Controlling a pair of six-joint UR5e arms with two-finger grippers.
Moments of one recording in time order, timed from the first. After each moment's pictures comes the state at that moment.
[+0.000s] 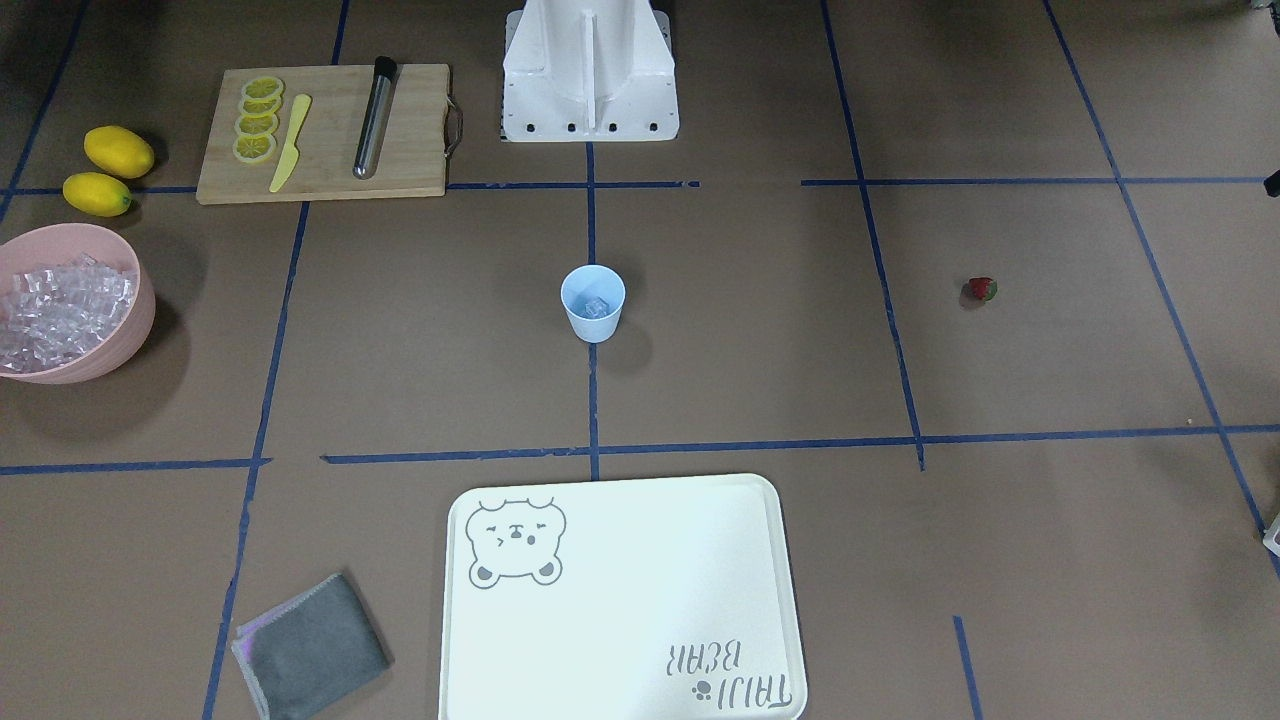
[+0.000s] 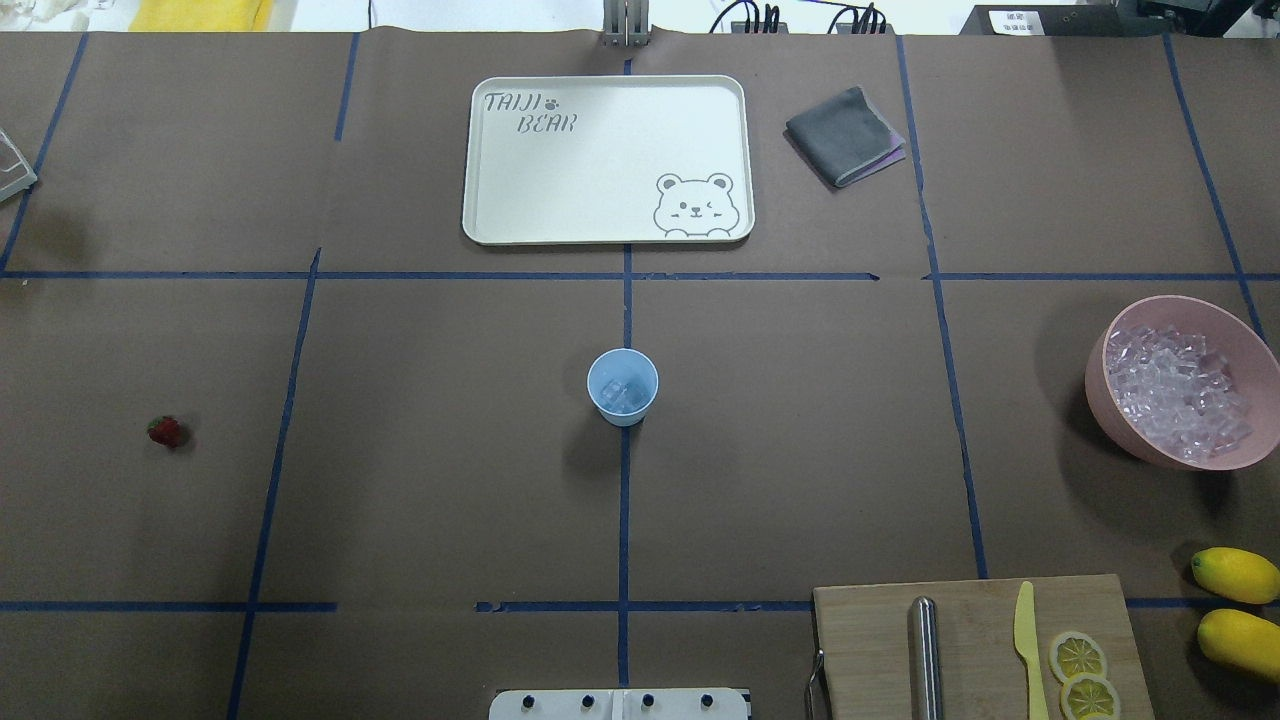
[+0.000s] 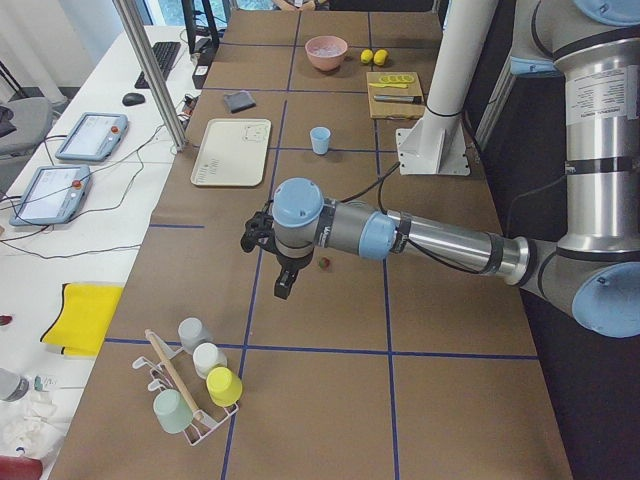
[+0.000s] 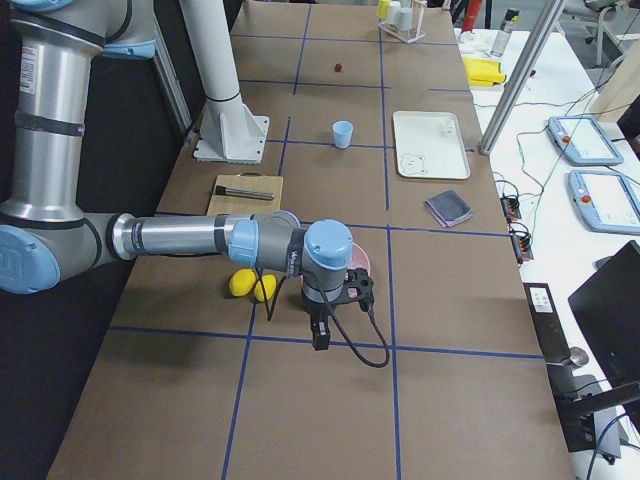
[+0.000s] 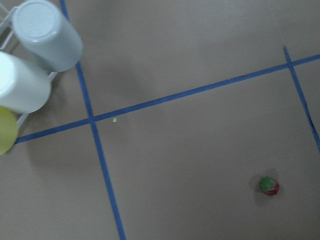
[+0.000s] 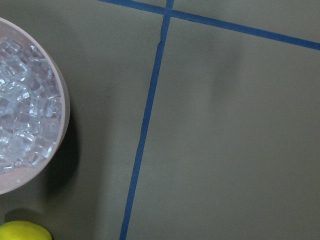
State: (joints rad) left arm -1.49 -1.45 -1.94 -1.61 -2.46 0.04; right arm 1.61 -1.77 1.86 -1.77 2.27 -0.29
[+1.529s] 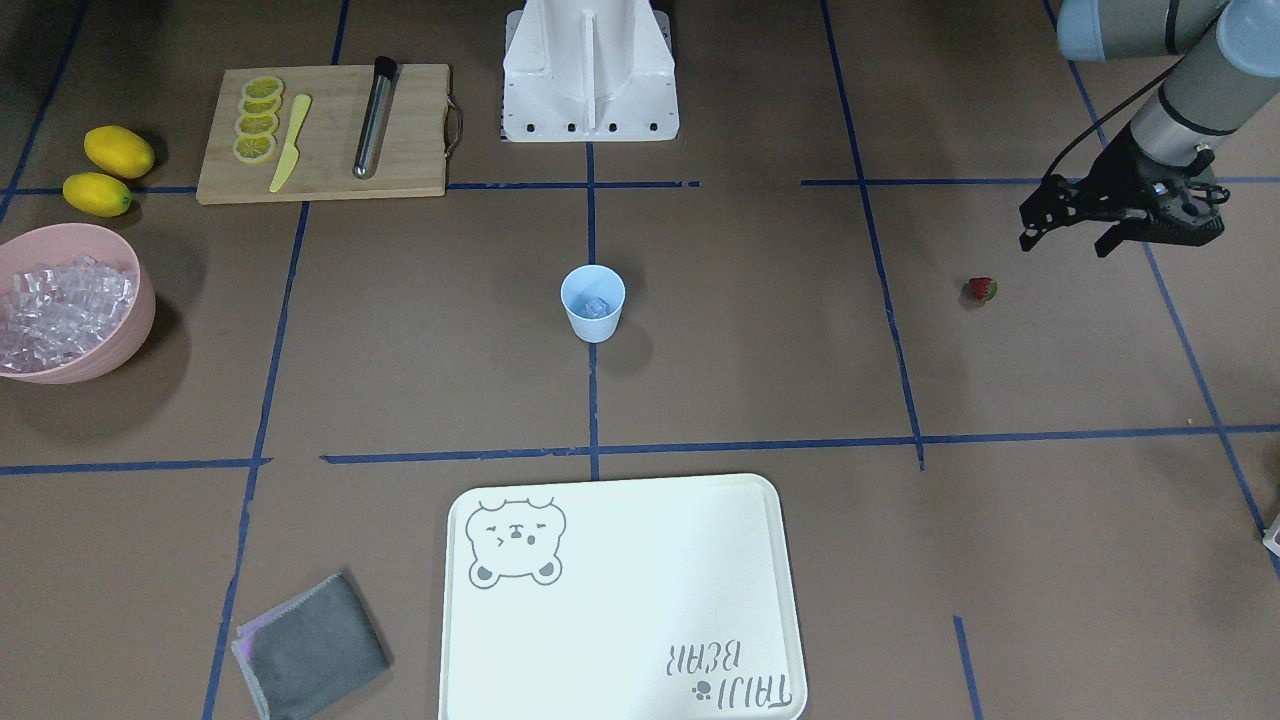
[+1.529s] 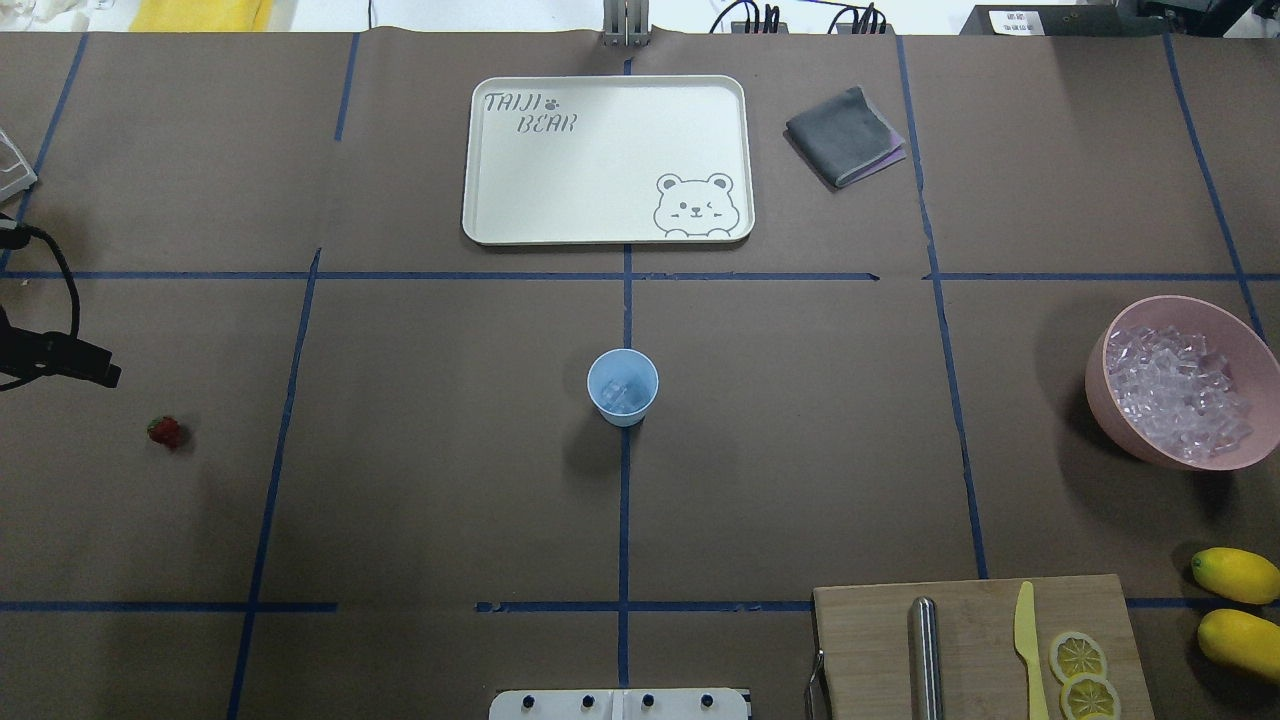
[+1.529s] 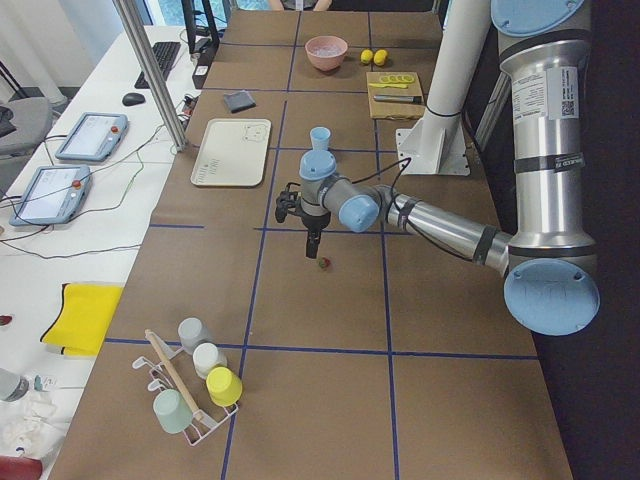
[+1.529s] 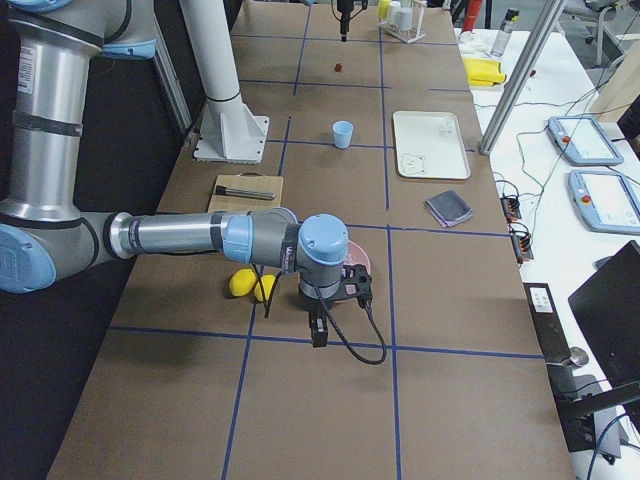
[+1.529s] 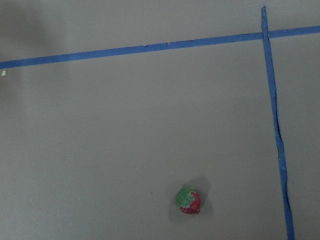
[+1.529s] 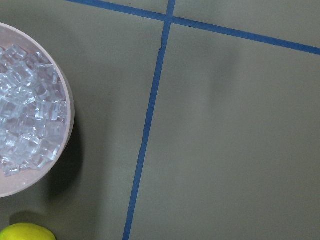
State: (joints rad) left arm -0.97 -1.45 -1.92 -1.96 -2.18 -0.72; right arm 1.61 -1.78 1.88 -1.77 2.27 -0.28
